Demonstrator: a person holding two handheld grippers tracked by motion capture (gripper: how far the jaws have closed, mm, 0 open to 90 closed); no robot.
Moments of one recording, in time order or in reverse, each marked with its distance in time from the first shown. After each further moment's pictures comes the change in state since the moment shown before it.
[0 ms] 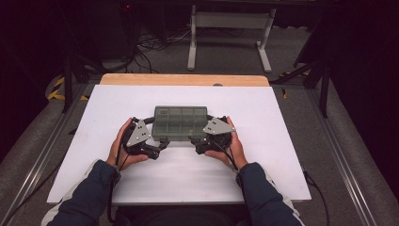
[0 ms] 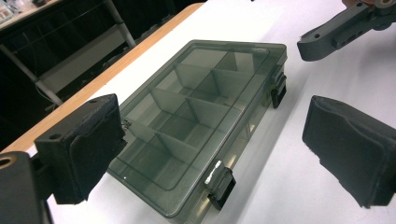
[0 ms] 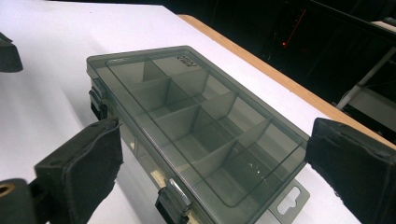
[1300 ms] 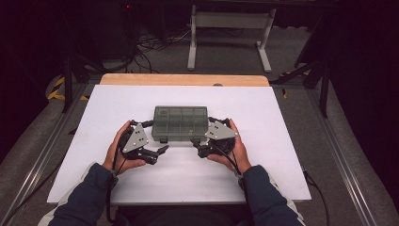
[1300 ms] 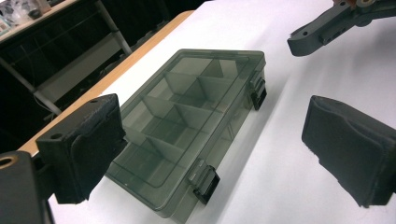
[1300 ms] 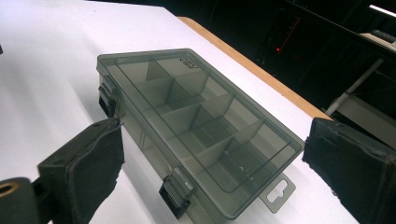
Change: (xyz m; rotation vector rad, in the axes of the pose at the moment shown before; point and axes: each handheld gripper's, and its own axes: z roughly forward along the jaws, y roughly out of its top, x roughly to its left) left arm -0.010 0.006 -0.017 -0.017 -0.014 0.039; right arm 0.007 0.003 -0.018 -0.004 -0.019 -0.048
